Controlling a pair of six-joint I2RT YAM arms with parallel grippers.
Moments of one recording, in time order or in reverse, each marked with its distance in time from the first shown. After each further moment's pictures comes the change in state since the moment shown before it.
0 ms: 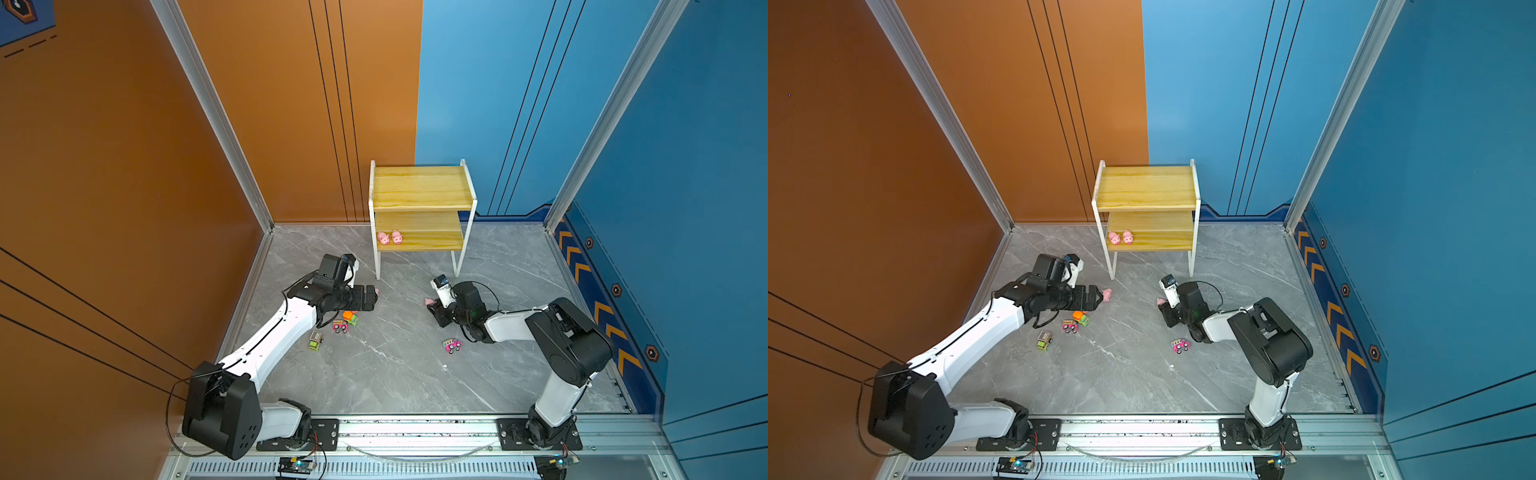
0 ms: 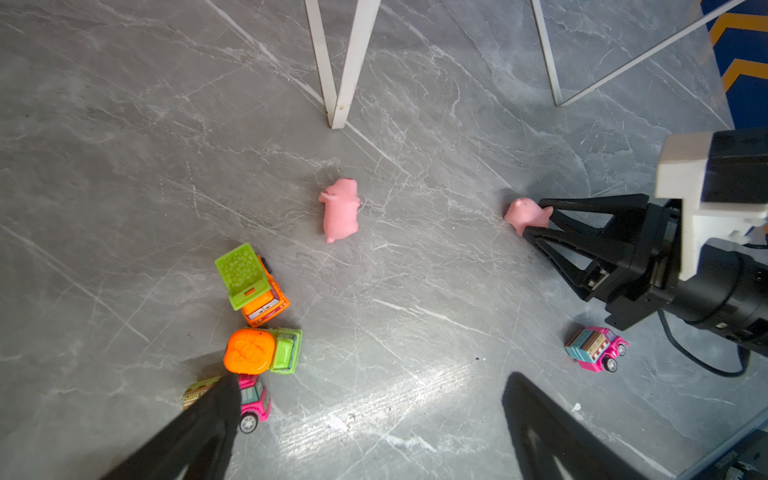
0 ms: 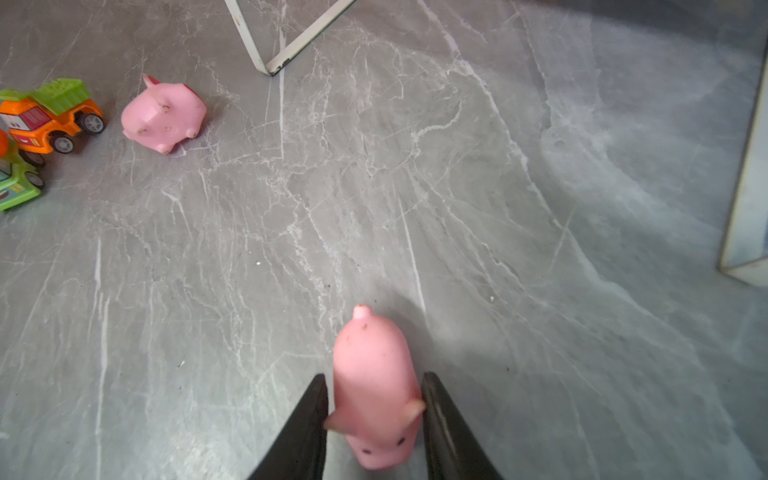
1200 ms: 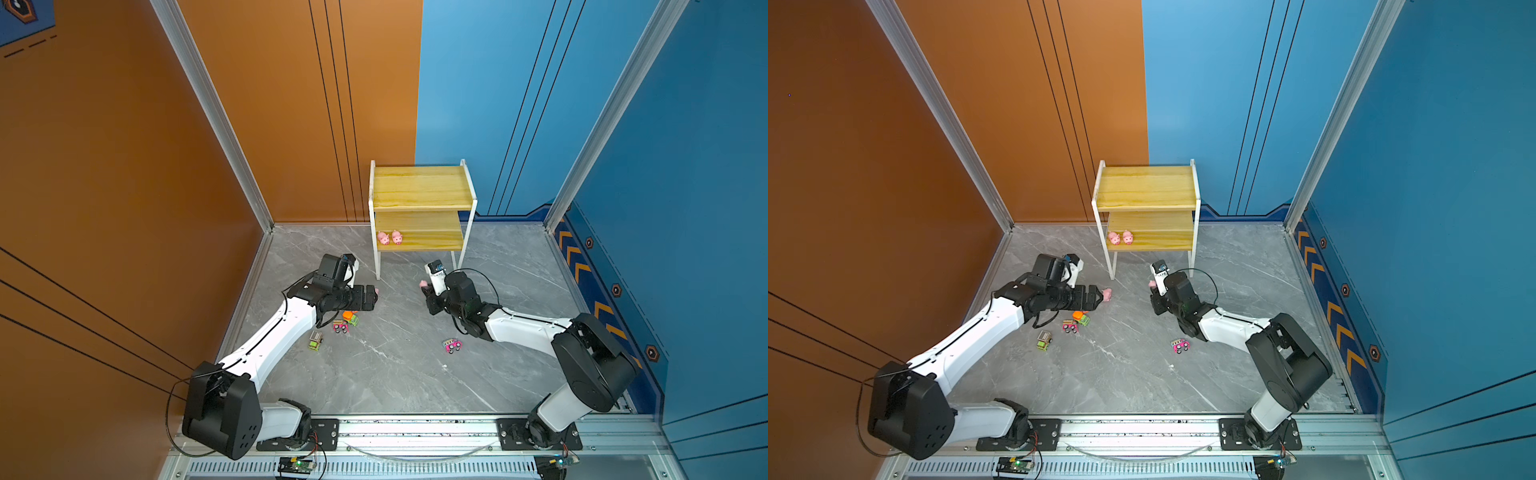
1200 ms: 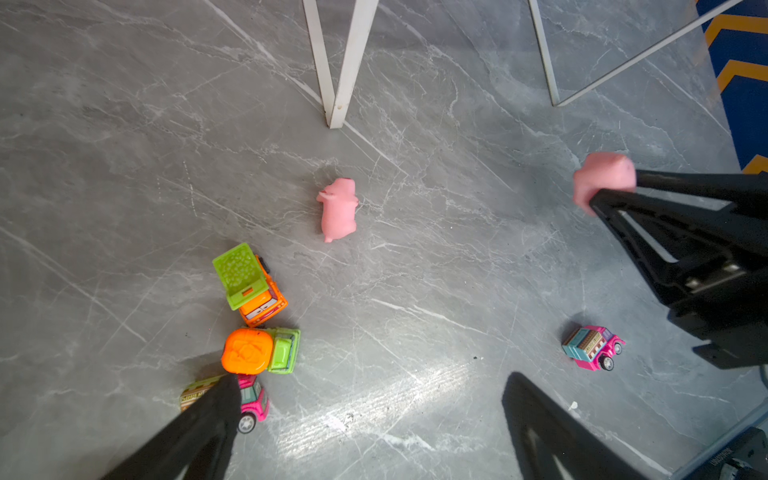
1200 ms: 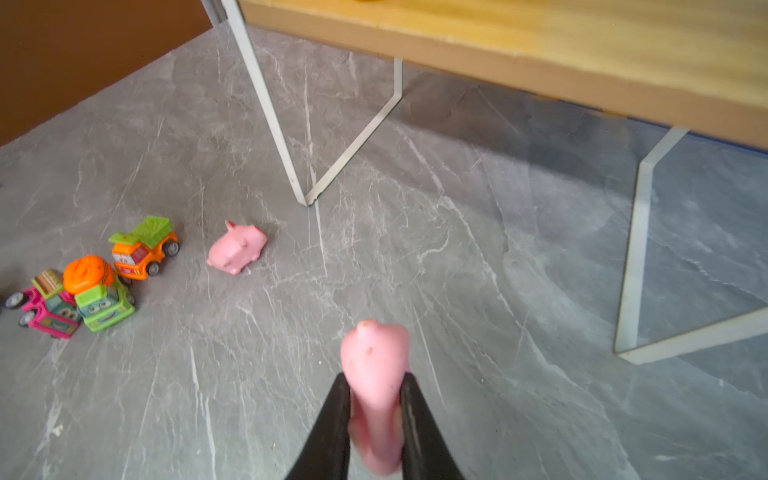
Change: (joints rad) left arm 0.003 -0.001 0.000 0.000 0.013 0.000; right arm 0.125 -0.167 0.153 -0.167 0.218 0.099
